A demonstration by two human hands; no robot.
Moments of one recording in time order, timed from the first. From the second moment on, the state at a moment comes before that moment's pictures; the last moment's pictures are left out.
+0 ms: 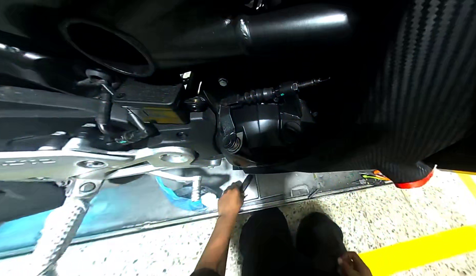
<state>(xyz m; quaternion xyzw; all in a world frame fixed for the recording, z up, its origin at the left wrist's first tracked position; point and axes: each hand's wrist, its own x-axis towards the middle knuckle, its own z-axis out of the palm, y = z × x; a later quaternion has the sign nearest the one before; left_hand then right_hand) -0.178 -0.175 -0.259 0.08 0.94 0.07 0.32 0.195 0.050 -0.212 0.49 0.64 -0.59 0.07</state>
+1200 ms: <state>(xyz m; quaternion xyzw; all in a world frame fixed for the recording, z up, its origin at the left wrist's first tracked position) 0.021 -0.082 -0.010 0.47 0.81 0.33 0.09 0.148 0.044 -0.063 0.16 0.61 -0.72 -0.29</state>
